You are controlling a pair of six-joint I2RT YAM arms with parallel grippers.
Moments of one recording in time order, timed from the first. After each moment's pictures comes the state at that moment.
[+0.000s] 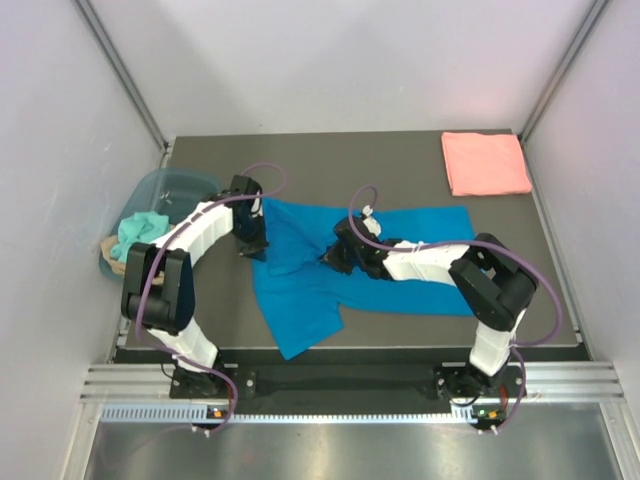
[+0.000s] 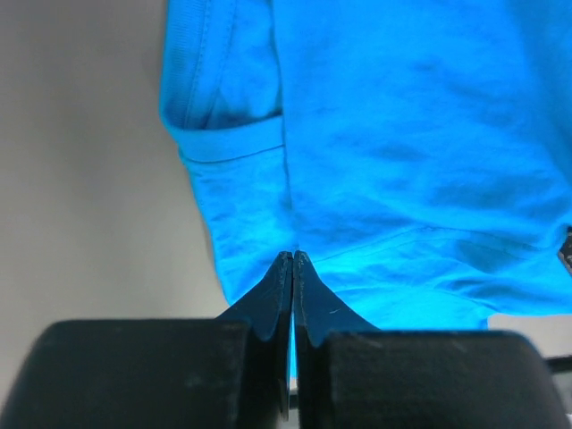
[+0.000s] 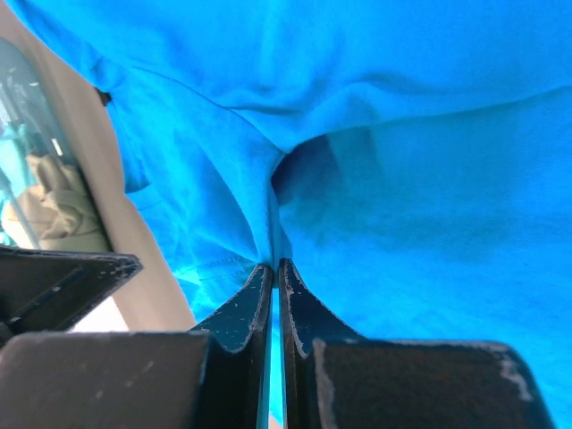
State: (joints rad) left arm -0.23 1.67 1.17 -0.78 0.09 -0.39; right arm 0.84 1.80 1.00 0.03 0.12 1.33
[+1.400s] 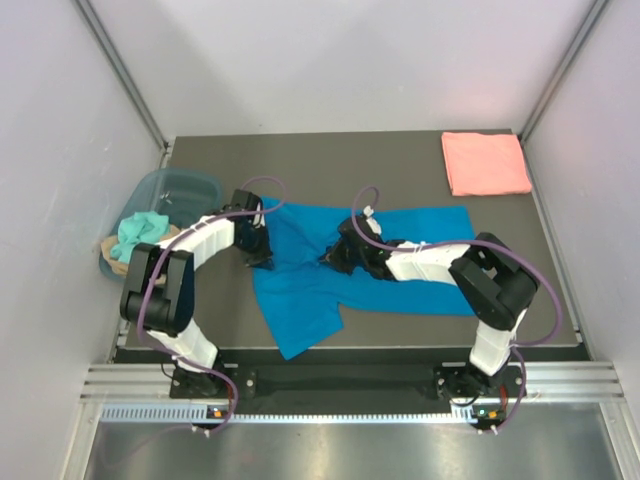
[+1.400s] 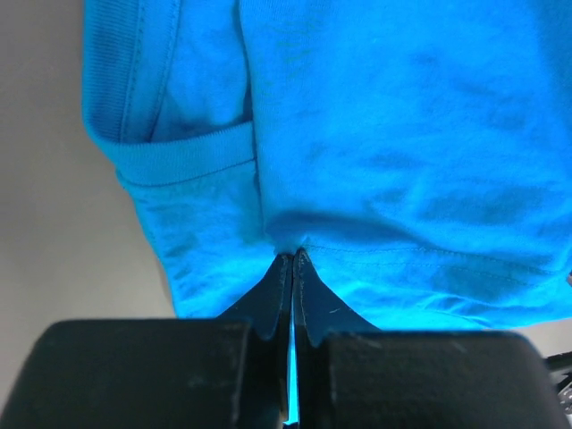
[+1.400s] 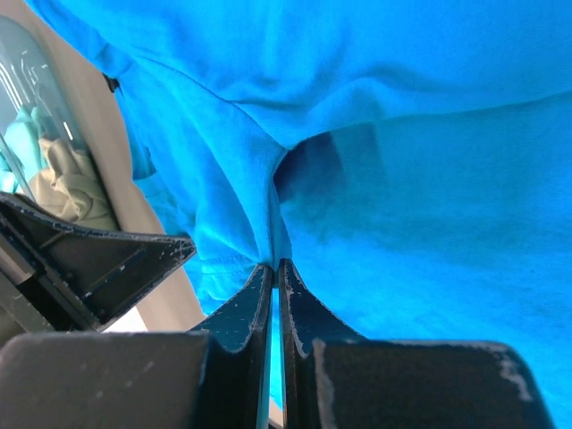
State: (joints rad) left arm -0.23 1.66 1.00 -0.57 0.19 -0.44; right arm 0.82 1.79 0.97 0.09 0.05 1.32
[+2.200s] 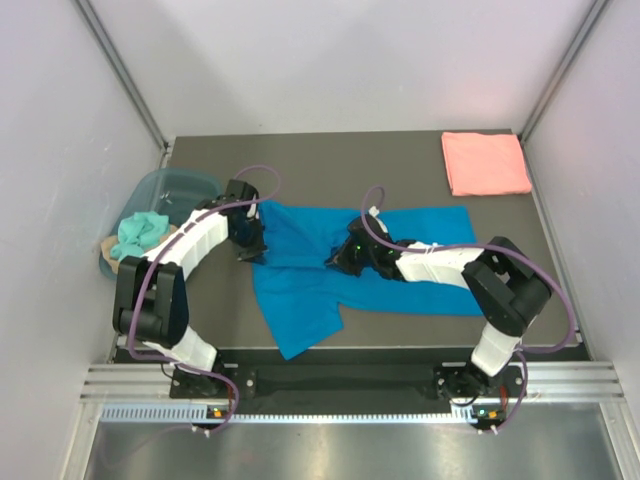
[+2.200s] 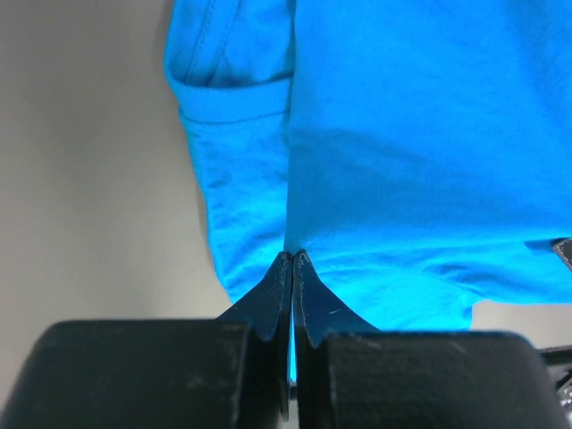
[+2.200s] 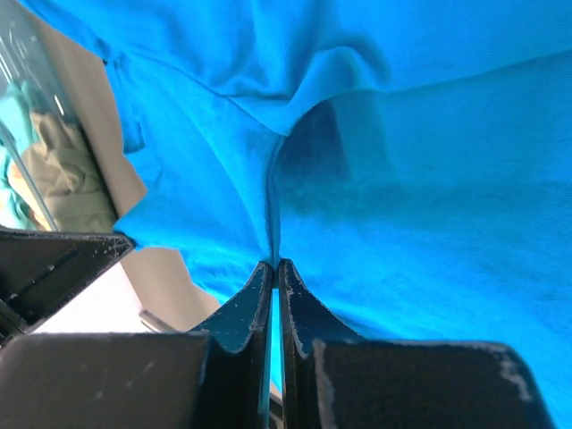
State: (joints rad) left arm -0.23 1.58 1.10 -0.76 0.10 -0.44; right arm 0.78 1.72 0.92 0.05 -0.02 1.28
